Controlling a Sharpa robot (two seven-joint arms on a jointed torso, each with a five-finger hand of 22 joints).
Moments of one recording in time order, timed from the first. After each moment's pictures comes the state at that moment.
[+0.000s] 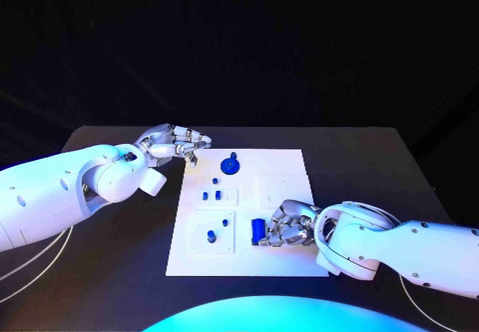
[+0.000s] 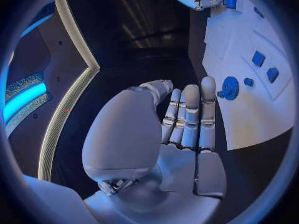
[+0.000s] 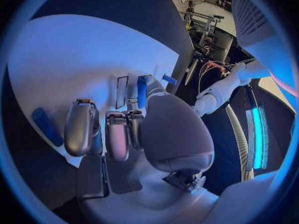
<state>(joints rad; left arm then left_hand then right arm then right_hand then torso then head) 1.13 -0.91 0.03 1.45 -0.25 -0.01 0.16 1.49 -0.21 0.53 0.21 0.27 0.90 0.19 0.22 0.32 0.76 0.14 0.60 0.09 1.05 0.06 1.27 0.41 0.18 0.93 0.15 1.03 0.62 1.08 -0.88 -0.20 1.86 -1.08 -0.29 -0.49 1.34 -0.03 -0.03 0.29 0.23 1.02 0.05 0.50 0.49 1.47 -0.02 1.48 1.31 1.47 -0.08 1.54 1.31 0.07 1.47 0.04 1.25 1.31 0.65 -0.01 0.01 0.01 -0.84</state>
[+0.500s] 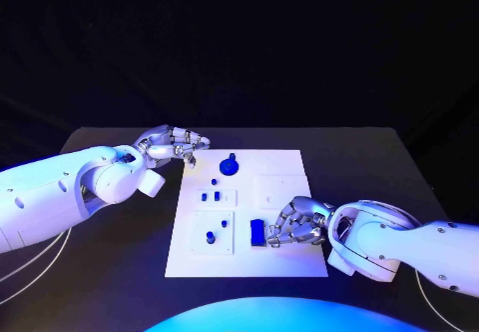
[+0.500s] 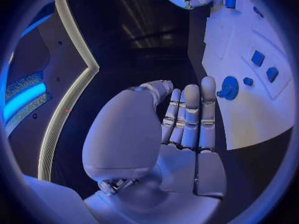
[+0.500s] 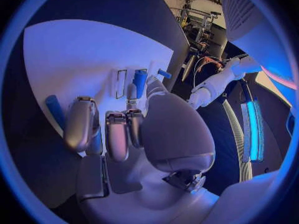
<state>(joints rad) 1.13 -0.91 0.03 1.44 -0.25 -0.01 0.16 1.48 -0.21 0.53 0.21 0.27 0.90 0.19 0.22 0.33 0.76 0.14 0.60 0.09 1.05 0.06 1.27 0.41 0.18 0.93 0.15 1.03 0.62 1.11 -0.98 -0.20 1.92 -1.04 -0.30 -0.44 1.31 -0.10 -0.05 0.29 0.23 0.98 0.08 0.47 0.48 1.47 -0.01 1.45 1.31 1.47 -0.07 1.54 1.31 0.07 1.47 0.04 1.19 1.31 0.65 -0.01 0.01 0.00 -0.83</state>
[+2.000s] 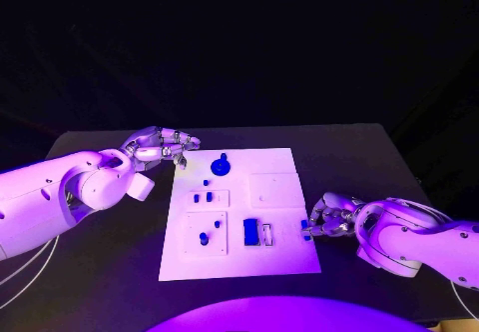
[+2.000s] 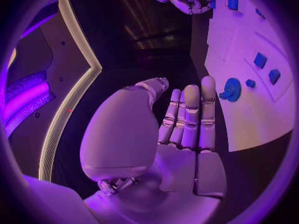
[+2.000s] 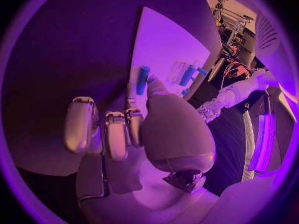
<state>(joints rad) 1.13 -0.92 0.03 1.45 -0.25 0.00 0.19 1.44 -0.23 0.49 0.22 0.27 0.89 0.19 0.23 0.33 0.76 0.14 0.61 0.09 1.05 0.06 1.28 0.41 0.18 0.94 0.16 1.01 0.61 1.08 -1.13 -0.20 1.89 -1.24 -0.32 -0.55 1.30 -0.10 -0.03 0.29 0.22 1.00 0.08 0.44 0.47 1.47 0.01 1.44 1.31 1.46 -0.06 1.54 1.31 0.07 1.46 0.05 1.22 1.31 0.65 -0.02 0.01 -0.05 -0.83</state>
